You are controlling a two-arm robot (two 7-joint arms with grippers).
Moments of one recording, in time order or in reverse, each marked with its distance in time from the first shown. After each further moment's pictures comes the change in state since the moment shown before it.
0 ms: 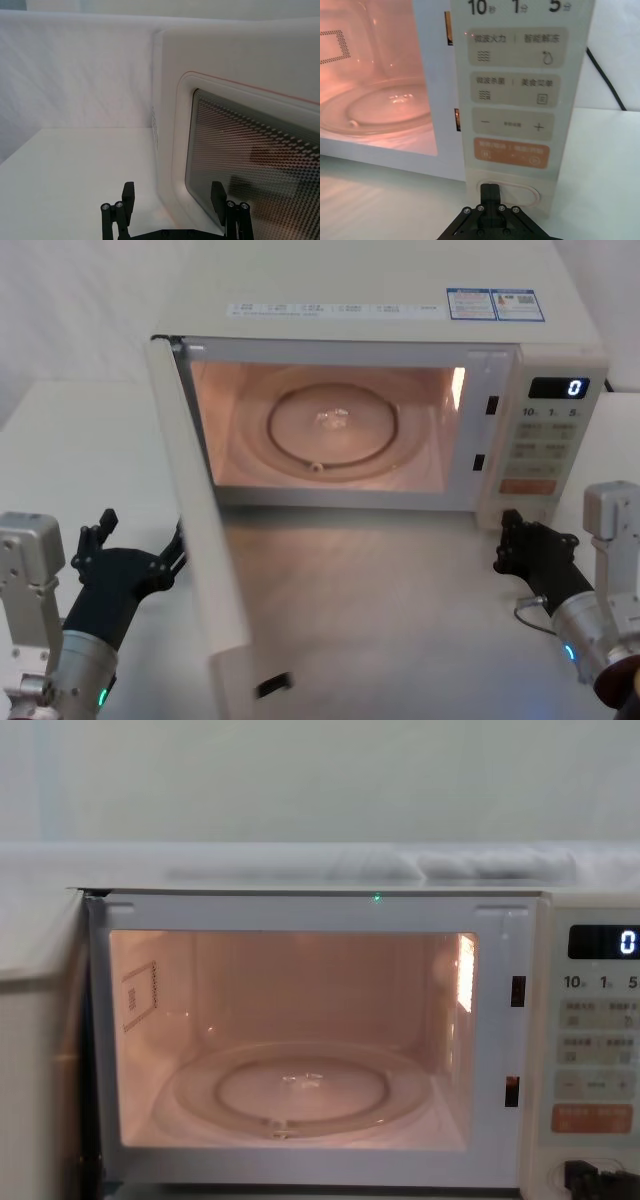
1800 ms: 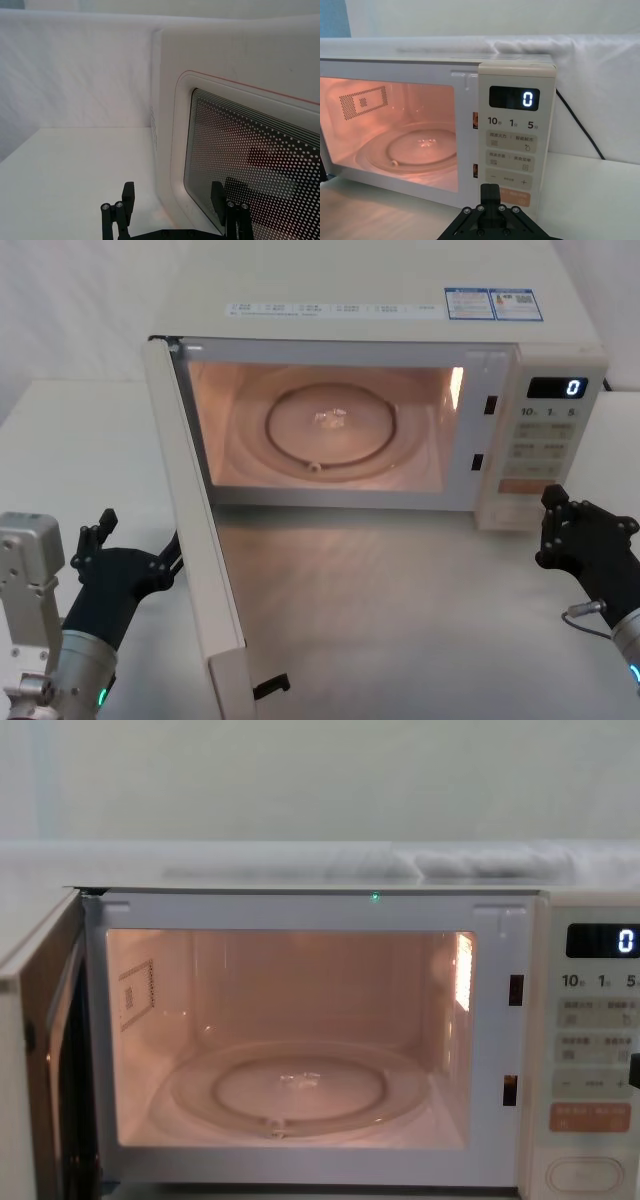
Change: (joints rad) left arm 0.000 0.000 0.000 0.000 0.000 0.000 0.000; right arm -0.234 0.074 0.038 -0.420 0.023 0.036 0.023
